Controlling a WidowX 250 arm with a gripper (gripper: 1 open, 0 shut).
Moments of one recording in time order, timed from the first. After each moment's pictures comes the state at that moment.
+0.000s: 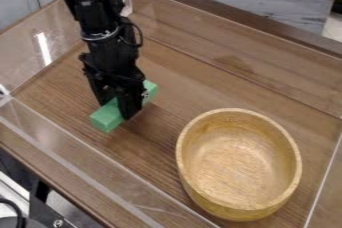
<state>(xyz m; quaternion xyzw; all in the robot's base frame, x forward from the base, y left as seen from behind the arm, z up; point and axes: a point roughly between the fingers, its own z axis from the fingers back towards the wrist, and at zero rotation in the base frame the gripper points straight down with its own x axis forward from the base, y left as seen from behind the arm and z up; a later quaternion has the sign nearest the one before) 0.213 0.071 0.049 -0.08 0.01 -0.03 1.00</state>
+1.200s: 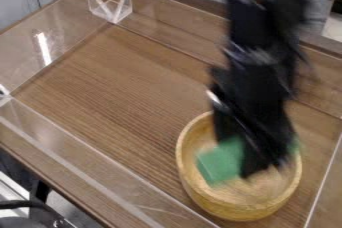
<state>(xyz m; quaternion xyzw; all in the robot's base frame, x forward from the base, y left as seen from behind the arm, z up) 0.177 -0.118 0.110 -0.06 0.04 -0.31 0.95</state>
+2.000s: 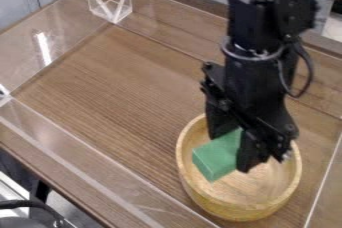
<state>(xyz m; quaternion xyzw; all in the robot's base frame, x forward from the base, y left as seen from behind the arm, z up) 0.192 -0.090 0.116 -0.04 0.01 -0.20 0.98</state>
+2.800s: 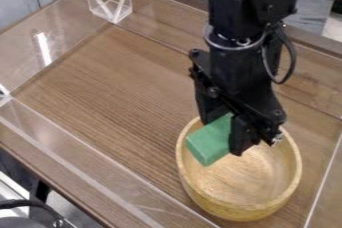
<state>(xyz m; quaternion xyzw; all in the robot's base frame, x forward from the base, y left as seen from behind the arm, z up) 0.198 -0.080 0.119 -0.03 -0.03 -0.19 0.98</state>
